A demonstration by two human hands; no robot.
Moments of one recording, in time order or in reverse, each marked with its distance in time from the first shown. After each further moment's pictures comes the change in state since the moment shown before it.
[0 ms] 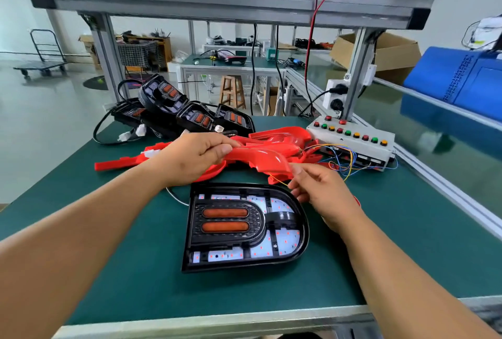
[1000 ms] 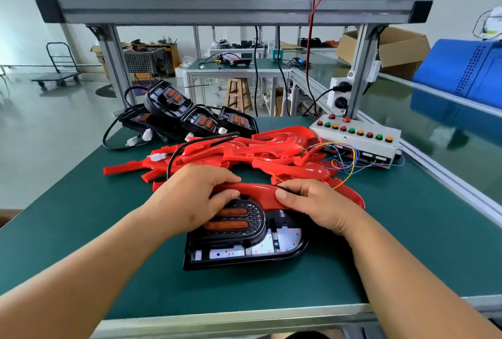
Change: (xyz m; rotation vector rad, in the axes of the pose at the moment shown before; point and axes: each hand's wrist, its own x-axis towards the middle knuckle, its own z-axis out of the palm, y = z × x) left_hand -0.050 0.030 0.023 0.281 0.077 -0.038; right_hand -0.012 -0.010 0.000 -0.209 -0.483 0.020
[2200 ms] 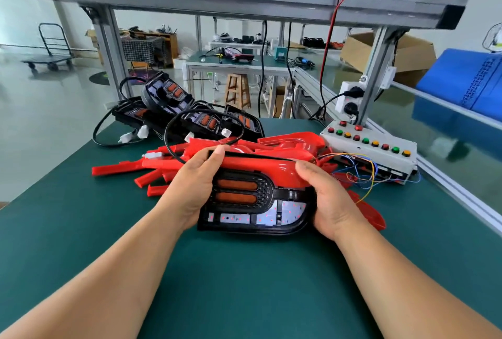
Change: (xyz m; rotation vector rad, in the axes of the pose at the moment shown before) left_hand 0.044 -0.024 0.037 -1.455 0.160 -0.484; right_hand 0.051 0.008 0.007 0.673 0.376 0.045
